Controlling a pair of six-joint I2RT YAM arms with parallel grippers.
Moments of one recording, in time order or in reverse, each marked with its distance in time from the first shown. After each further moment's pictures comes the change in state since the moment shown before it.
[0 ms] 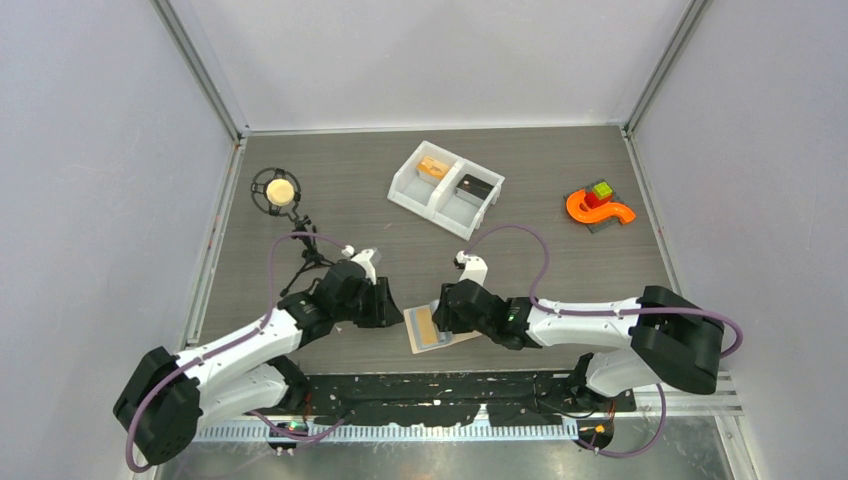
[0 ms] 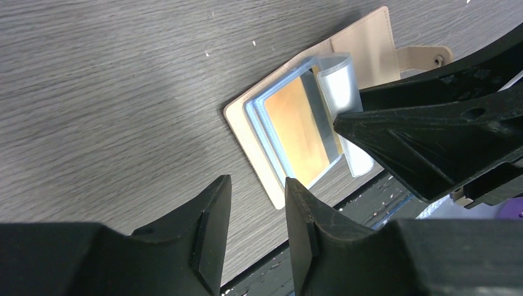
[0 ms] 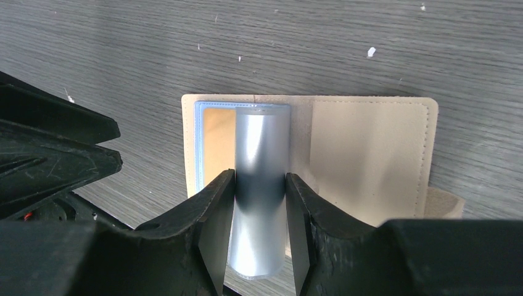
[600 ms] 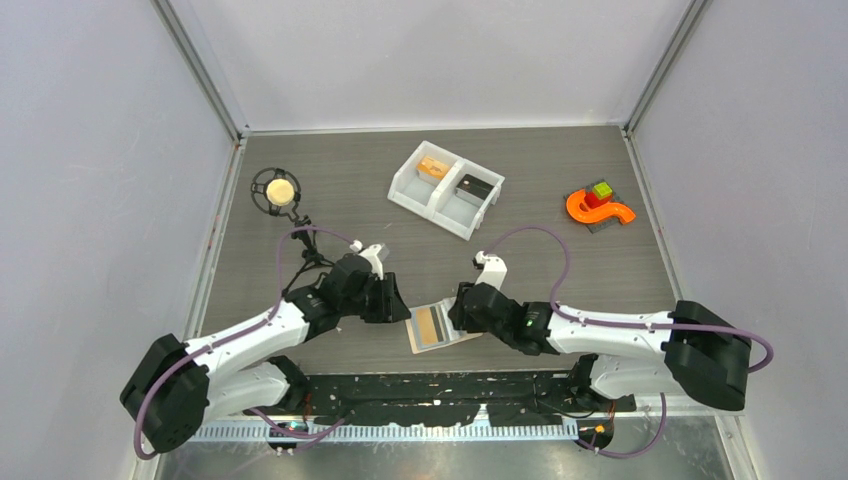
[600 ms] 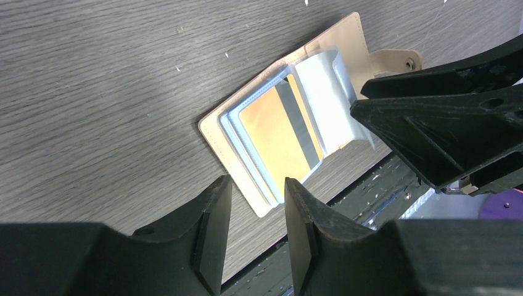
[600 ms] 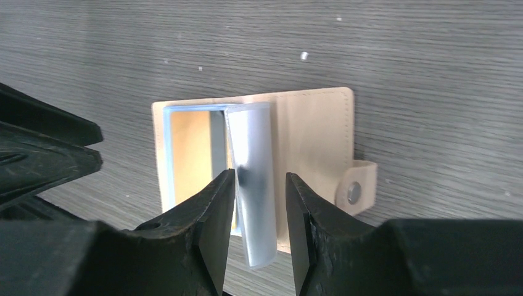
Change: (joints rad) left arm -0.010 0.074 0.042 0.050 0.039 -0.004; right arm -0.006 -0.157 -0.070 -0.089 0.102 0.006
